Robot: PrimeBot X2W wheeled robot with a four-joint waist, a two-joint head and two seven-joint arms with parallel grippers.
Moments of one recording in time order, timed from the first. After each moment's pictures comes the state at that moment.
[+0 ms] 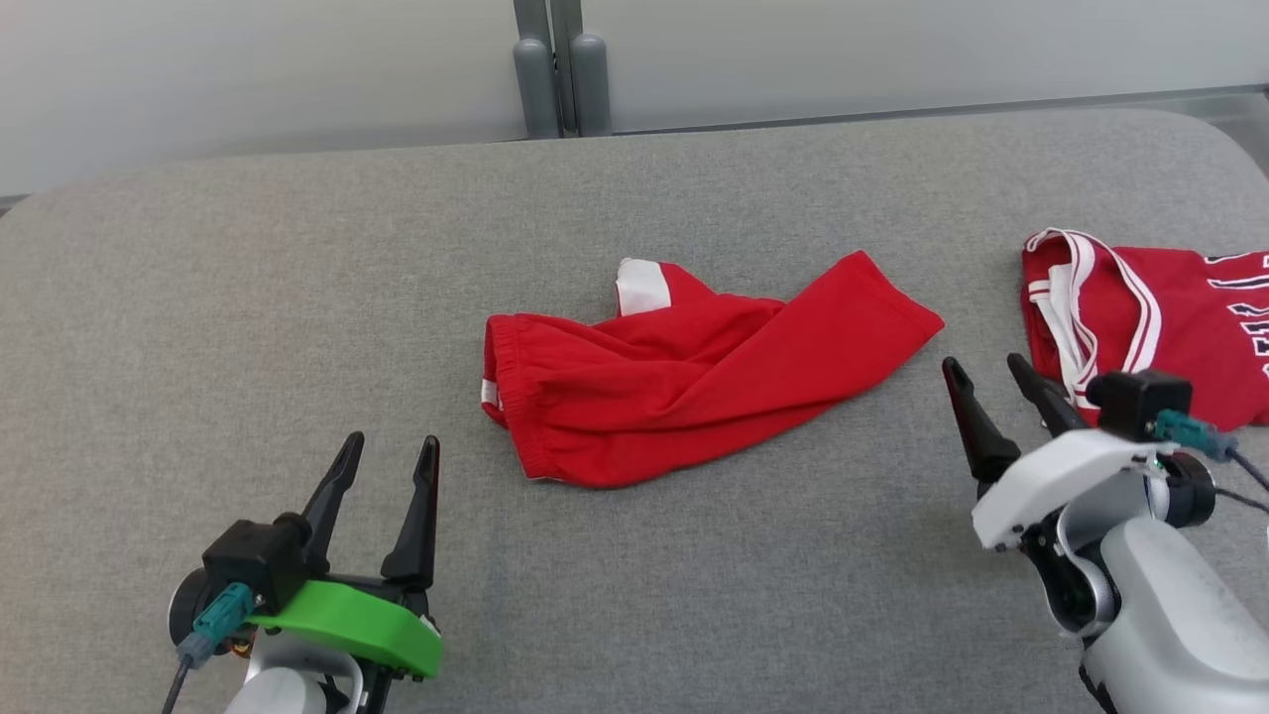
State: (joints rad) left arm -0.14 0.26 -0.36 0.23 -0.52 -0.02 -0.26; right arm -0.32 -0.24 0.19 0.46 0.49 0.13 -0.13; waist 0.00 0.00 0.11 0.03
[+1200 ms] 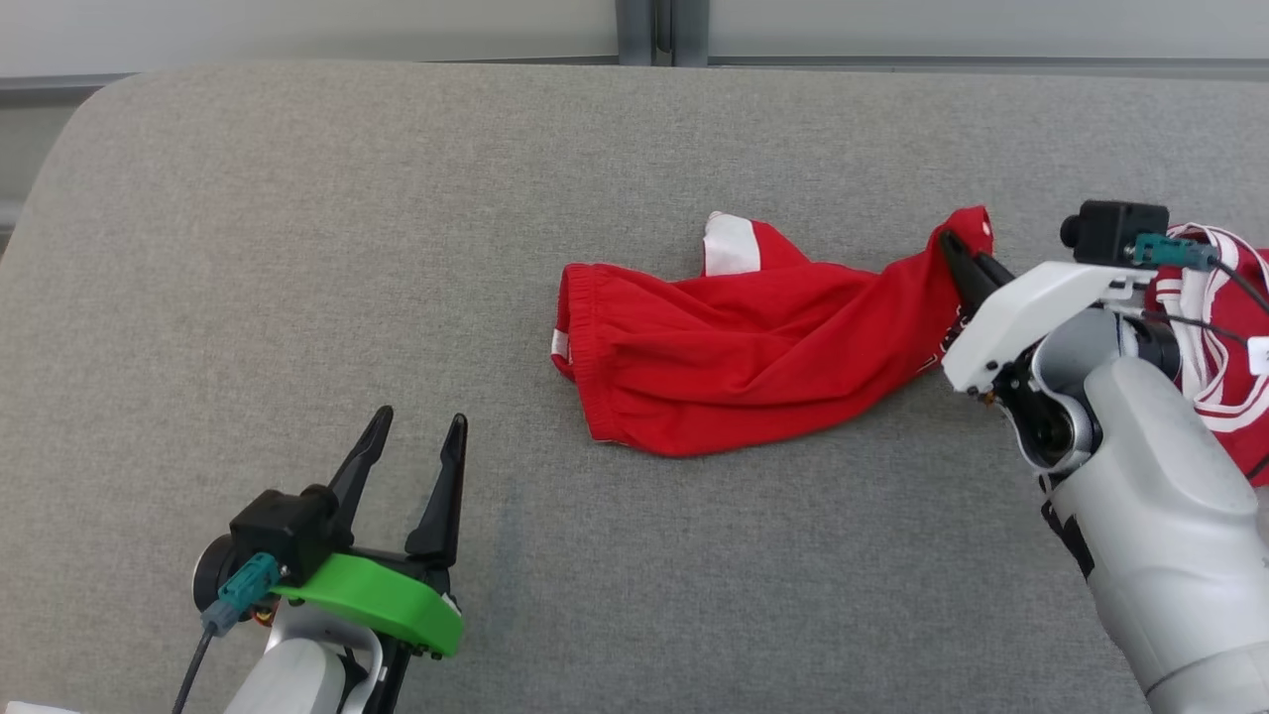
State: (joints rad) left arm -0.20 0.25 -0.41 0.26 -0.52 -0.03 -0.25; right arm -0.65 -0.19 0.19 0.66 0.60 0.13 0.07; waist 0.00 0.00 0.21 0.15
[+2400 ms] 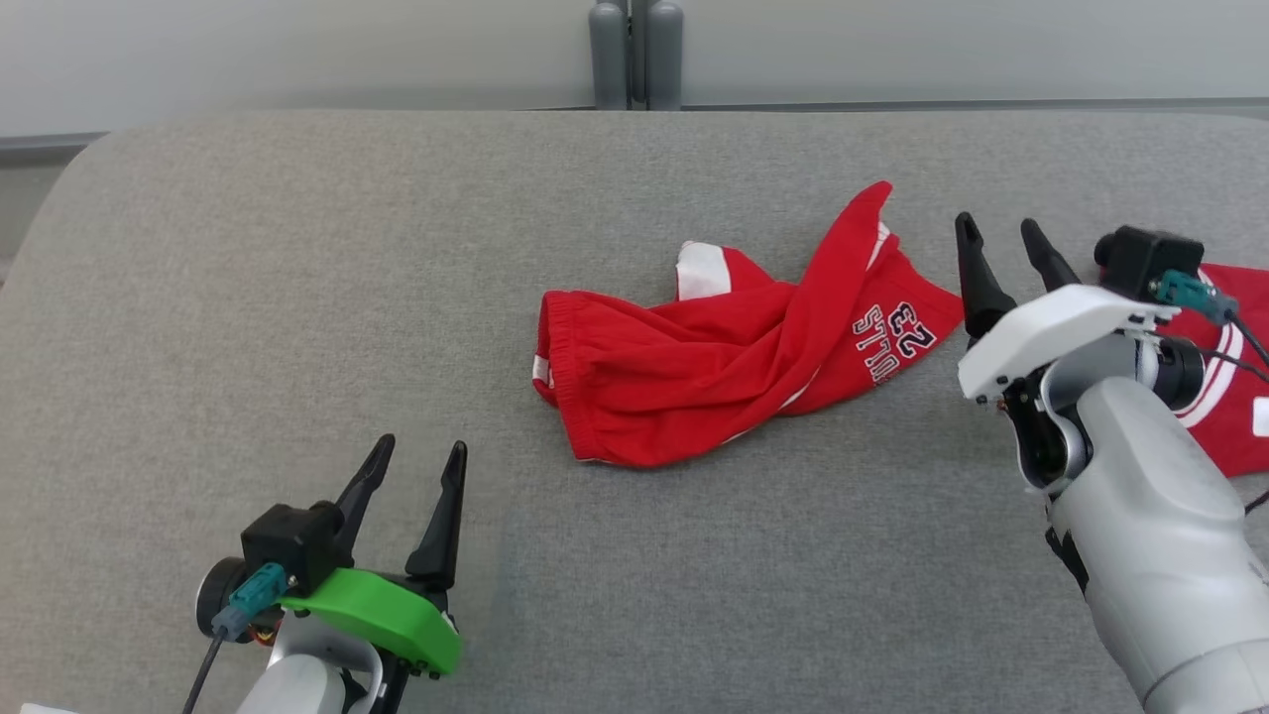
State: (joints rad) left arm -0.20 0.25 -0.41 0.32 -0.51 -0.05 -0.24; right arm -0.71 -0.18 0.17 0.87 0.54 0.13 -0.22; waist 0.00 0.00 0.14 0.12
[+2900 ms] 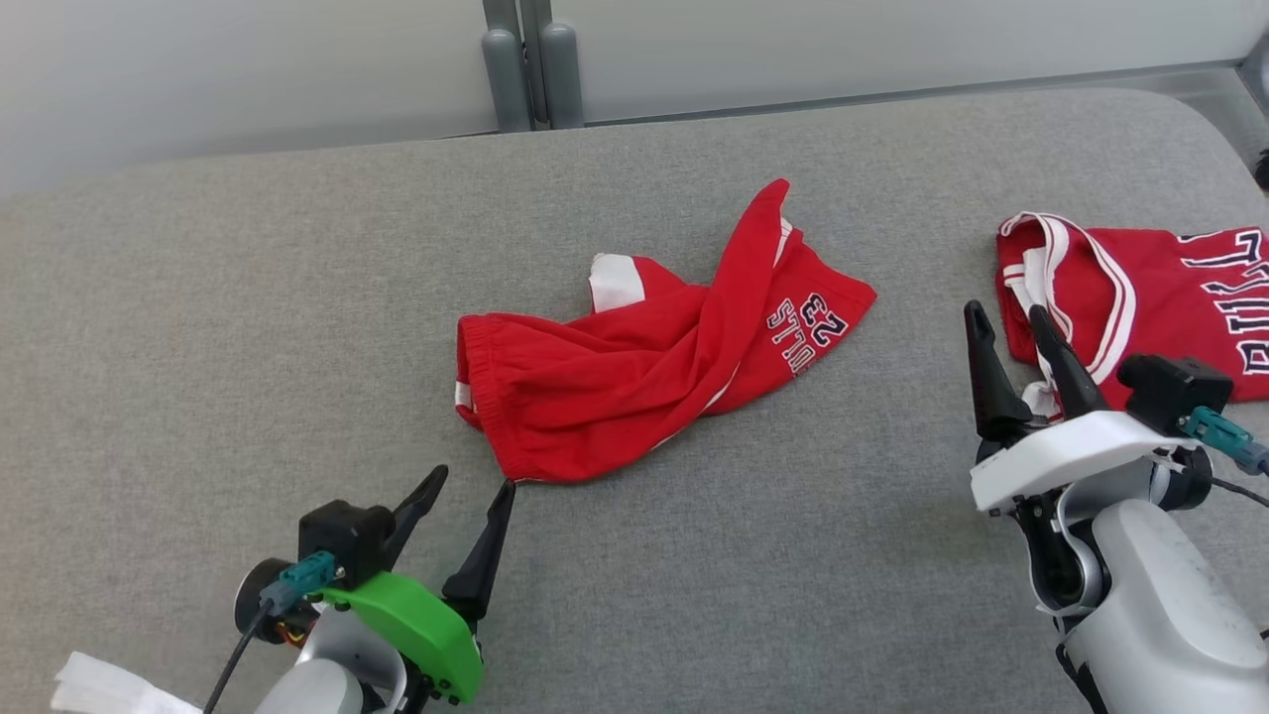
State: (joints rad) left arm -0.20 0.27 -0.49 0.32 -0.54 -0.10 -0.11; right arm -0.37 -0.19 0.14 0.48 0.55 0.13 -0.26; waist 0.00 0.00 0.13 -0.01
